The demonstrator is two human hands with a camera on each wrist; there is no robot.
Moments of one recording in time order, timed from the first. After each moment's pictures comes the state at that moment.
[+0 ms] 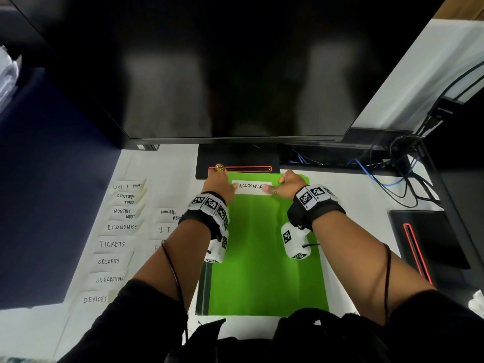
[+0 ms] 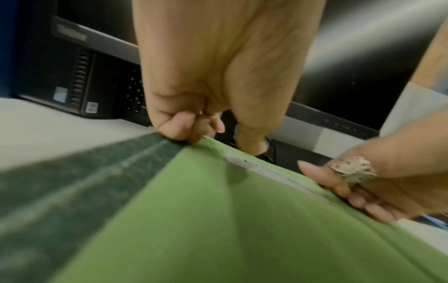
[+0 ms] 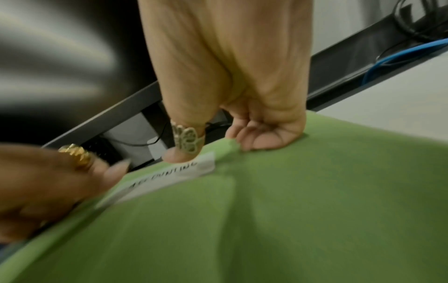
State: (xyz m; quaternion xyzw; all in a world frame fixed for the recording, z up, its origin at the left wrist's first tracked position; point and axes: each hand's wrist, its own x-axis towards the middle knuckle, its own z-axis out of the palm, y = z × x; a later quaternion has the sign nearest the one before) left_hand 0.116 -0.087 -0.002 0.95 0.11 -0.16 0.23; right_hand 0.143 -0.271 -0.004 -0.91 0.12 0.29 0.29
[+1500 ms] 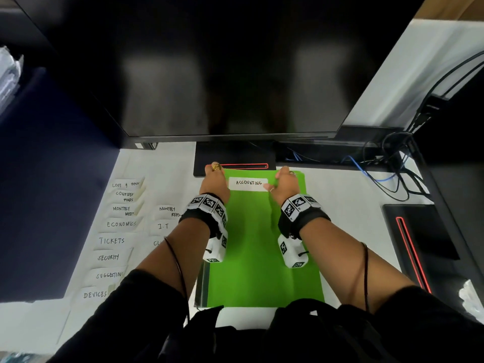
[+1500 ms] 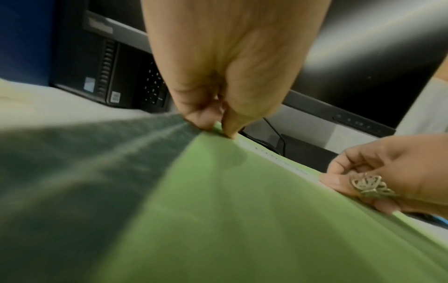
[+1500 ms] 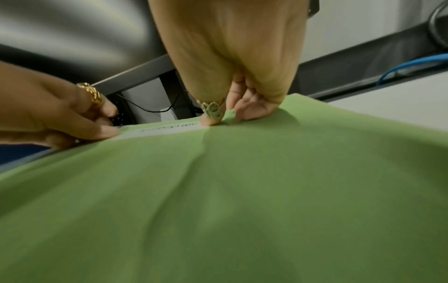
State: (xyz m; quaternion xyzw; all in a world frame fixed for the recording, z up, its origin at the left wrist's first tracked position) left_hand 0.103 -0.092 0.004 0.96 0.09 -0.14 0.21; right_hand 0.122 -0.260 -0.025 -0.94 0.11 0.13 0.31
